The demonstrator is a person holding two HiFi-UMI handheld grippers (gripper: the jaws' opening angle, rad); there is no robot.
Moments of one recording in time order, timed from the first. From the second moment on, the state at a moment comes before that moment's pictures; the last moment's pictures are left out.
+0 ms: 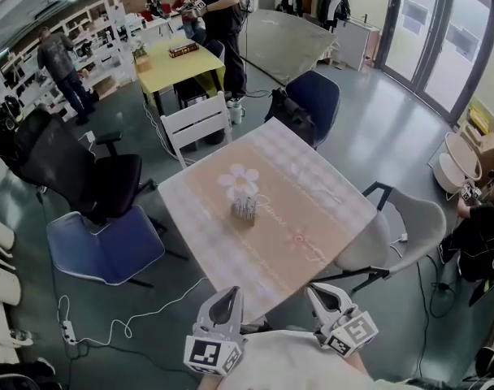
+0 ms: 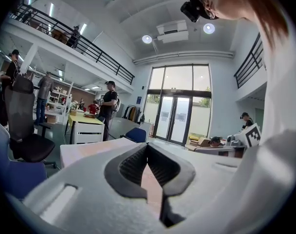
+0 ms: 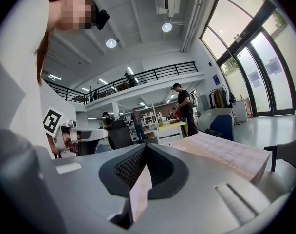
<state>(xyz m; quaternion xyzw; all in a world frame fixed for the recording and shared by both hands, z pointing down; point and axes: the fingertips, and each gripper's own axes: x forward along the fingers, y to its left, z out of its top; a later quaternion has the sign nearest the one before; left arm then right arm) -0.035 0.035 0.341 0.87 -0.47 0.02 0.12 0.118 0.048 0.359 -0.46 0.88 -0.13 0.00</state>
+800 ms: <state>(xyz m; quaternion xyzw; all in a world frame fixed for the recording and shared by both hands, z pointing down) -0.046 0.022 0.353 0.84 -0.52 0.02 0.14 0.105 0.017 0.365 -0.42 0.90 -0.13 0.00</state>
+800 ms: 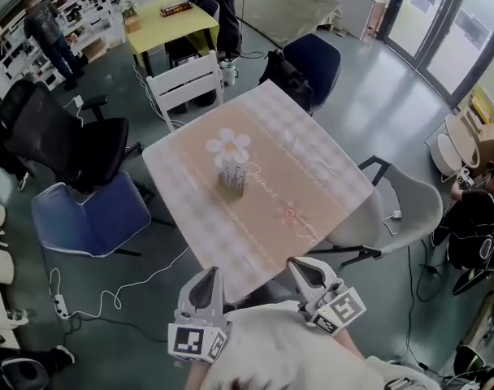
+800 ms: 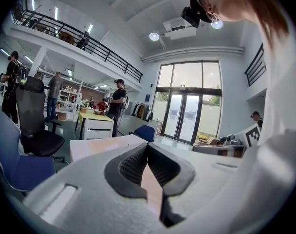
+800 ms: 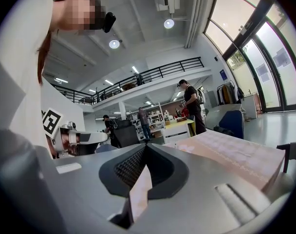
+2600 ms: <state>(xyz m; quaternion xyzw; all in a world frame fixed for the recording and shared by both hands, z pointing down) -0.035 -0.041 0.343 0.80 -0.58 0.00 0.17 0.111 -0.076 0.351 -0.35 0.93 -0.14 -0.01</state>
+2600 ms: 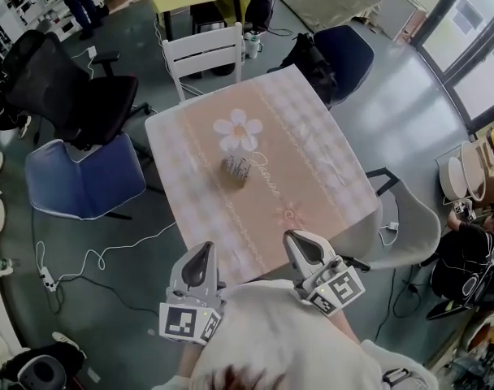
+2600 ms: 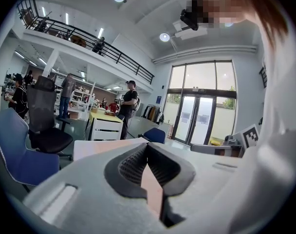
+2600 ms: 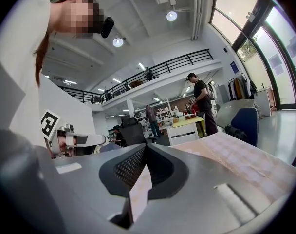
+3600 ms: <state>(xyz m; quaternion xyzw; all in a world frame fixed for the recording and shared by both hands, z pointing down) -0.073 -0.043 0.352 0.78 -0.61 0.00 0.16 0.105 -0.090 0.364 -0.35 0.92 -0.15 -0.02</state>
